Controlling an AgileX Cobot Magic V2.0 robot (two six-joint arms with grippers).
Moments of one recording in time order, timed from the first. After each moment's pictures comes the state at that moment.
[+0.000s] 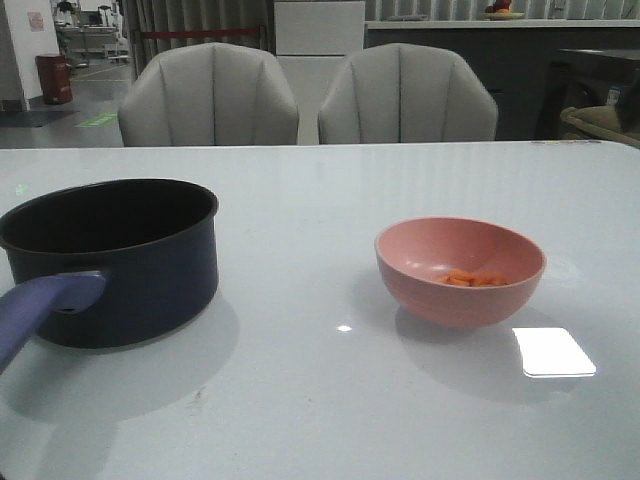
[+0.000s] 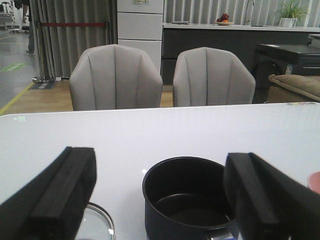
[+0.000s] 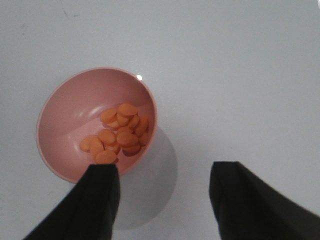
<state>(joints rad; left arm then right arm) -0.18 0.10 -0.34 -0.05 0.32 -0.02 0.16 1.17 -0.81 0.26 0.49 -0.09</state>
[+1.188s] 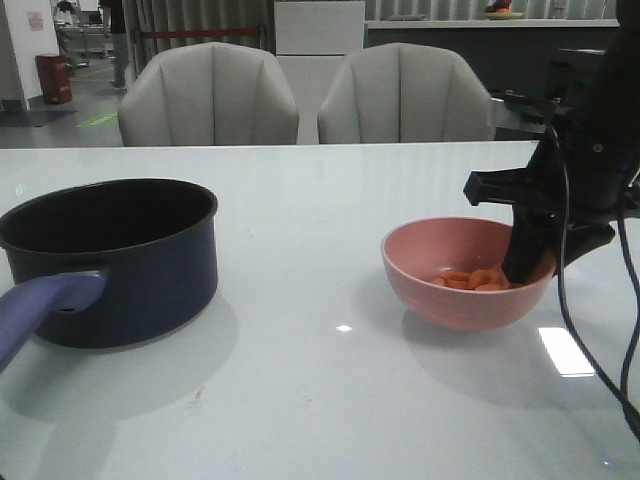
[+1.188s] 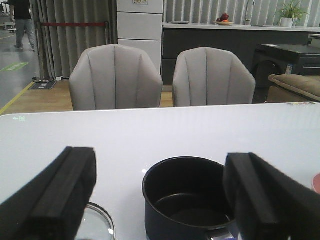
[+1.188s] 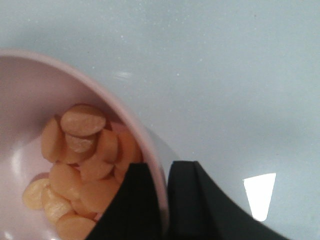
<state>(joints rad) -0.18 0.10 -0.34 -0.05 0.32 -0.02 0.19 1.85 -1.17 0.30 0.62 -0.10</state>
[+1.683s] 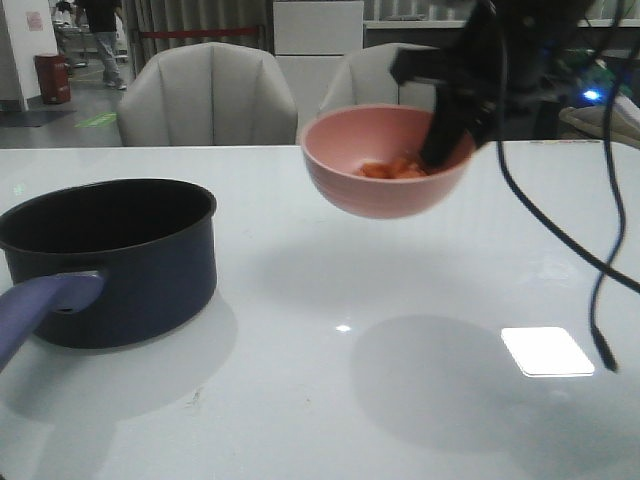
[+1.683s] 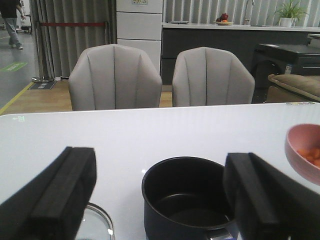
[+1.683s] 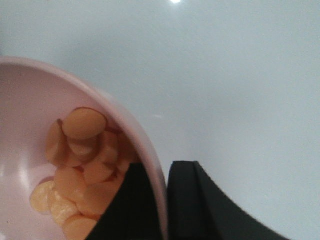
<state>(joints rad) -0.18 0.10 -0.34 -0.05 0.32 -0.02 0.34 1.80 -1.46 0.30 0.75 -0.14</state>
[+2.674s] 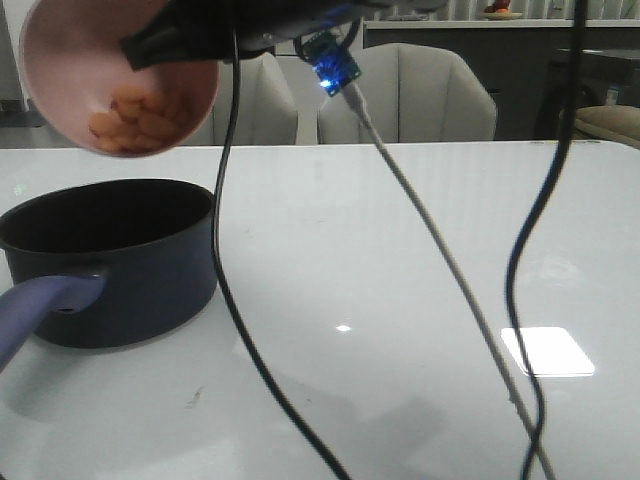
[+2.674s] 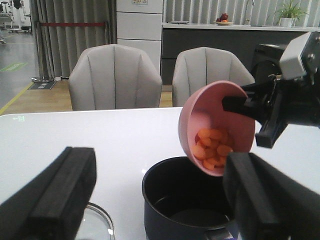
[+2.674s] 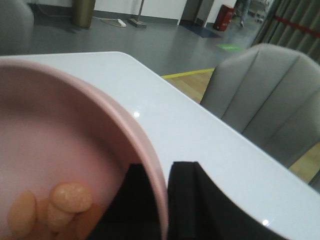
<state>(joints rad) -0.18 0.10 -0.34 -0.05 0.32 -0.02 0.76 1.92 -1.35 0.12 -0.40 -0.45</state>
